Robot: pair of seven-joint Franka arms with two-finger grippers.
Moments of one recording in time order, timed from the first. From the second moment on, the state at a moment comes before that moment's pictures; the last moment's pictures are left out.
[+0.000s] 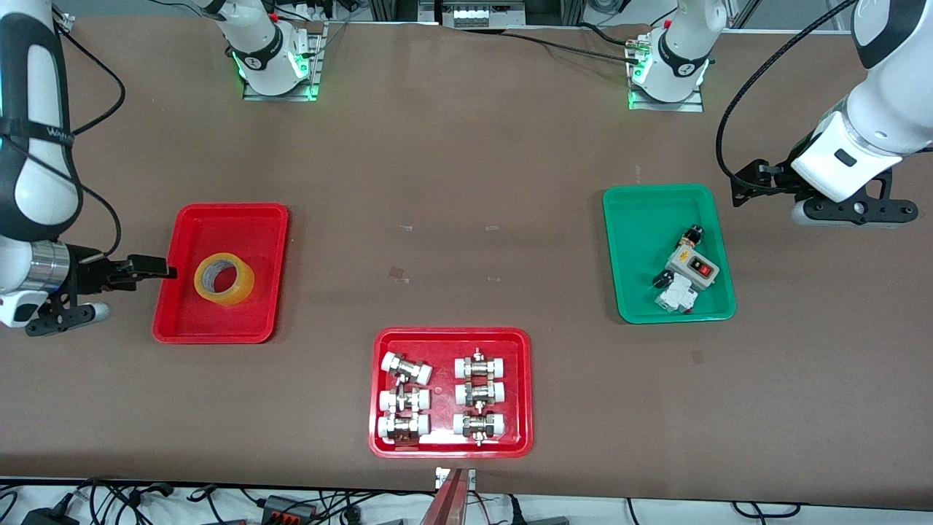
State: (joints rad) left arm 0.15 0.05 -0.28 -1.64 0.02 1.64 -0.12; right arm -0.05 0.47 -0.08 -1.42 0.20 1.69 -0.33
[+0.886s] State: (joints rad) left arm 0.15 0.06 -0.28 -1.63 -0.02 1.66 -0.12; right arm 0.03 0.45 -0.10 -1.11 0.06 1.46 -0.01
